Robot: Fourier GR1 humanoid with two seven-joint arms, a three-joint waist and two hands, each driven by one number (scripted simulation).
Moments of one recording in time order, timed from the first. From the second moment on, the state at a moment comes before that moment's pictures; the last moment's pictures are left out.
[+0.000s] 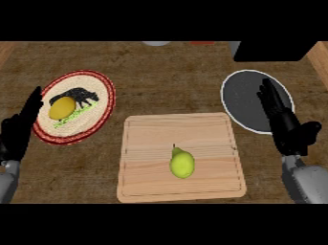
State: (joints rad) left arm -0.16 0.50 -0.09 -1.29 0.08 0.19 0.00; right arm -0.21 -0.31 0.14 -1.36 -0.20 -0.15 -0.09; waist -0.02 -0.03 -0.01
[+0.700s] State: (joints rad) left arm -0.13 0.21 -0.25 -1.49 0.16 0.16 -0.12; right arm -0.51 -0.37 0.27 -1.15 -0.35 0.40 0.10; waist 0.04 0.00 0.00
